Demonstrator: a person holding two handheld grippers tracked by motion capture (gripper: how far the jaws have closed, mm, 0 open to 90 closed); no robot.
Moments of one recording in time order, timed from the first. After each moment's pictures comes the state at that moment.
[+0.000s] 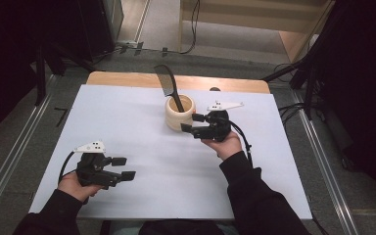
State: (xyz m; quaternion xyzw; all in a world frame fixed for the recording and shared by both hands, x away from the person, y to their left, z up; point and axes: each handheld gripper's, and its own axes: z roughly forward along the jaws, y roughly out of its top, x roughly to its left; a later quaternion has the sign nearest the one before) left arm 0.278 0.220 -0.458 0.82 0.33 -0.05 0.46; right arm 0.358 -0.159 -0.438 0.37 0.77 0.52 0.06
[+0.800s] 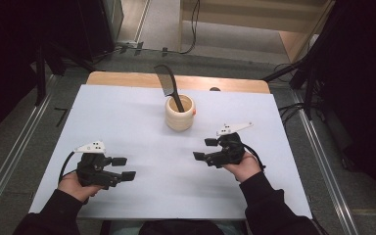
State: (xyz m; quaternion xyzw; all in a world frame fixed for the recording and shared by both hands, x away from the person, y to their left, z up) left arm 0.277 0.220 -0.457 0.82 0.33 -0.05 0.45; right arm 0.299 -0.188 -0.452 0.37 0.82 0.44 0.03
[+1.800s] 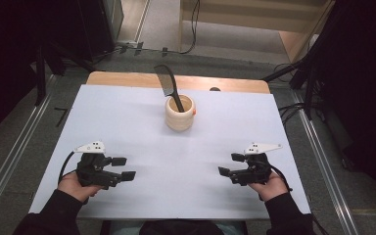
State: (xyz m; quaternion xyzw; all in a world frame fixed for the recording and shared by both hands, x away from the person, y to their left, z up) left arm 0.277 0.220 -0.457 0.82 0.33 -0.05 0.45; right arm 0.248 -0.250 -0.473 0.43 0.80 0.42 0.06
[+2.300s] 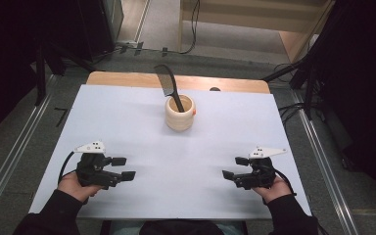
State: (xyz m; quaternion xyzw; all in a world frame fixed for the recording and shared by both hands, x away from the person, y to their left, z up) left arm 0.277 0.220 -0.457 0.83 0.33 -0.05 0.45; right arm 0.239 -0.258 -0.479 0.44 0.80 0.41 0.06
